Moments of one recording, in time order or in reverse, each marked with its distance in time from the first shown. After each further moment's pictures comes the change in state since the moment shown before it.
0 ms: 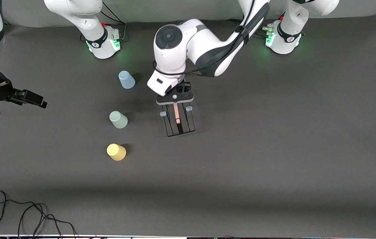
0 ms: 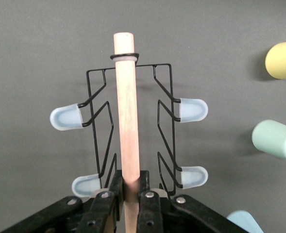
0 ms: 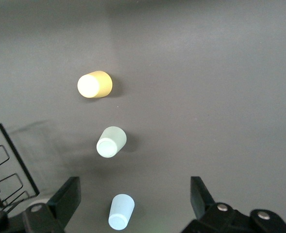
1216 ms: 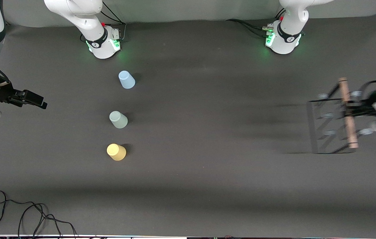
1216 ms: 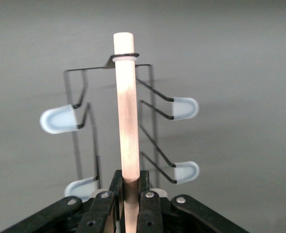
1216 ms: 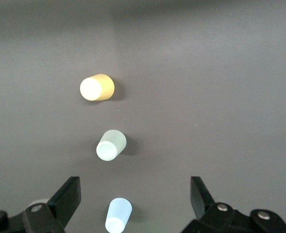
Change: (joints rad) left arm 0.863 -0.497 0.002 -0.424 -0.108 -0.205 1.097; right arm -0.021 -0.001 0.008 0.002 -0.001 0.022 -0.040
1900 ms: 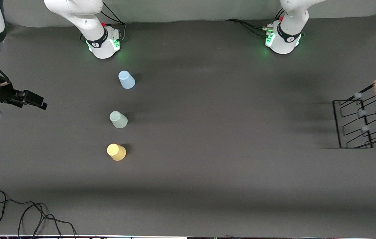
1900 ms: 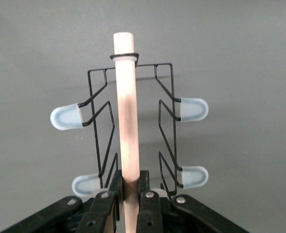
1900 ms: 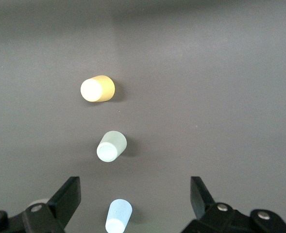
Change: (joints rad) left arm 0.342 -0.004 0.075 -0.126 0.089 0.113 0.393; right arm 0.000 -0.001 0.001 -0.003 0.000 0.008 0.000
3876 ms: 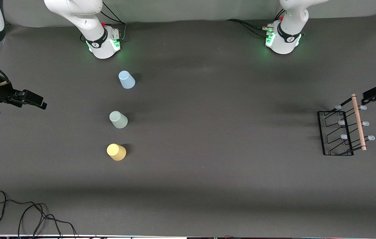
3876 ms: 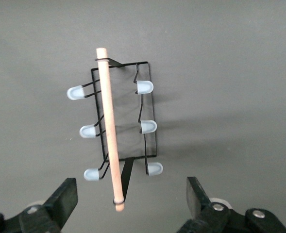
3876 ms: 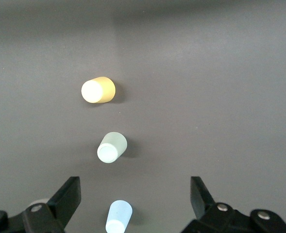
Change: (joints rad) left arm -0.110 -0.136 -0.001 -0.222 0.038 0.146 -0.053; right arm 0.000 -0.003 0.000 0.000 0.000 0.005 0.000
